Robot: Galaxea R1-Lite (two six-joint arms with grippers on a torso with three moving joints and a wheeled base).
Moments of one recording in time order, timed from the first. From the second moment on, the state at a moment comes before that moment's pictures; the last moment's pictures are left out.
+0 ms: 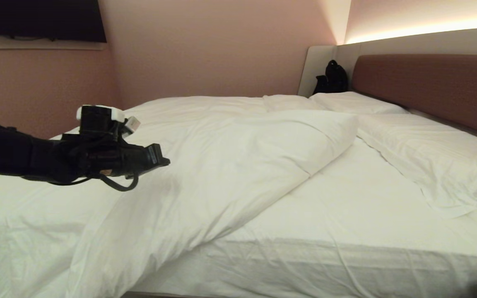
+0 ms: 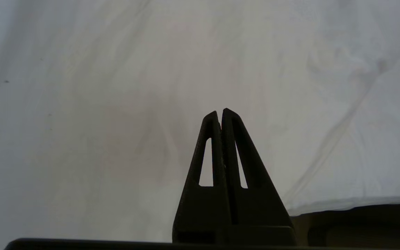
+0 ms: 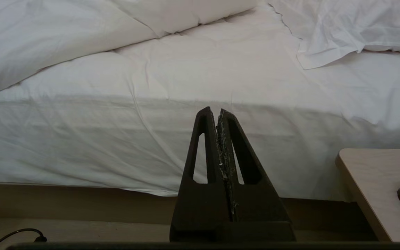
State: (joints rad) left arm -0.13 1.94 -1.24 -0.18 -0.33 -0.40; right arm -0.01 0.00 0.00 0.00 0.00 0.01
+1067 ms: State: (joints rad) left arm -0.32 2.09 -1.37 -0.20 -0.11 -0.28; right arm -0.01 0.00 0.00 0.00 0.00 0.01
